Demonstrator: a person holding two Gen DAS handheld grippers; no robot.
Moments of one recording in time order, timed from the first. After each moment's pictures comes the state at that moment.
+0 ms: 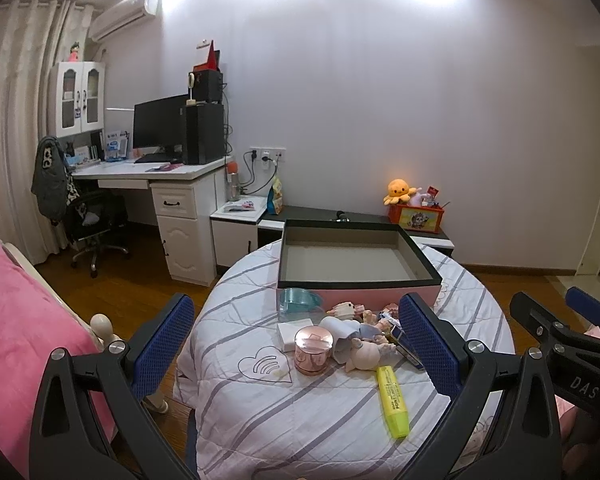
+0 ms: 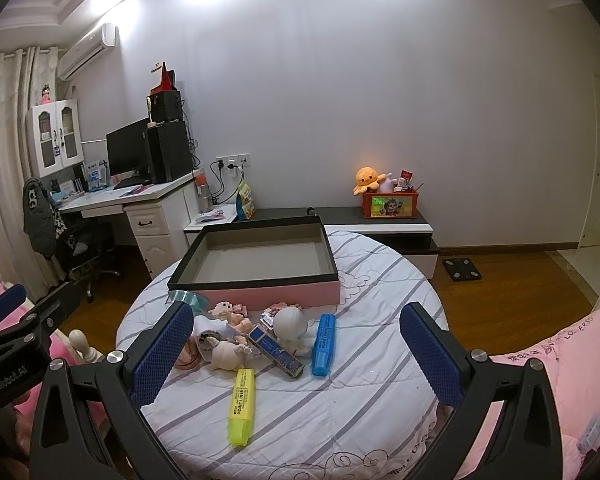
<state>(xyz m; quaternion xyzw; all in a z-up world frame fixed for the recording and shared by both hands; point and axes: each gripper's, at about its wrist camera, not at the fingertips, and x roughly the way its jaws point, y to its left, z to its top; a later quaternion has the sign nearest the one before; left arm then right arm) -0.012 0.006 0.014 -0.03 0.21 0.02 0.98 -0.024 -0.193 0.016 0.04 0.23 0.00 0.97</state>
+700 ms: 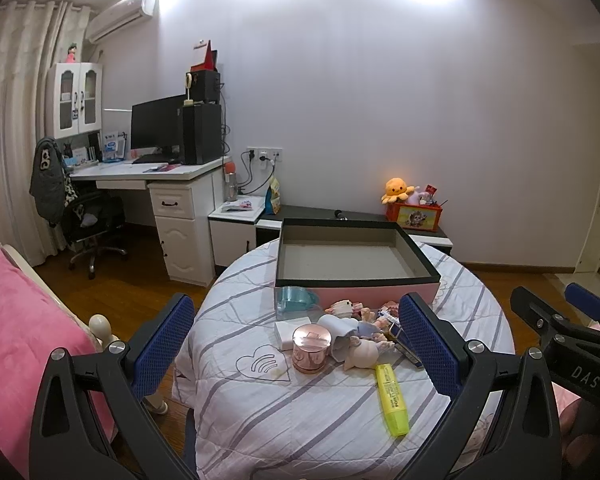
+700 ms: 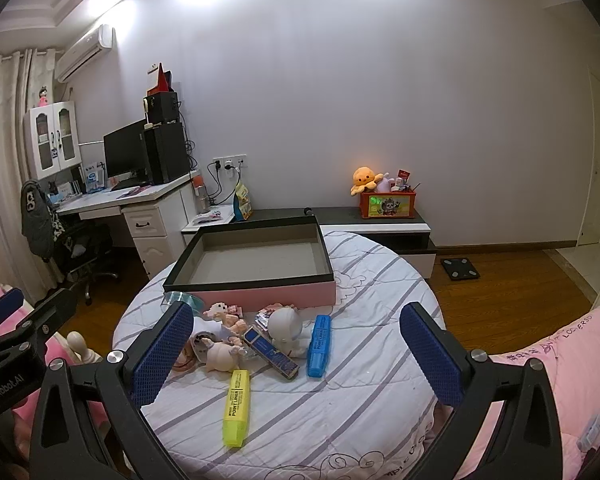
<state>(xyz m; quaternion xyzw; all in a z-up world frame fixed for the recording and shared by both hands) -0.015 0.004 0.012 -0.02 0.20 0.01 0.98 -0.024 -0.198 0.015 0.05 0.23 0.00 0.97</state>
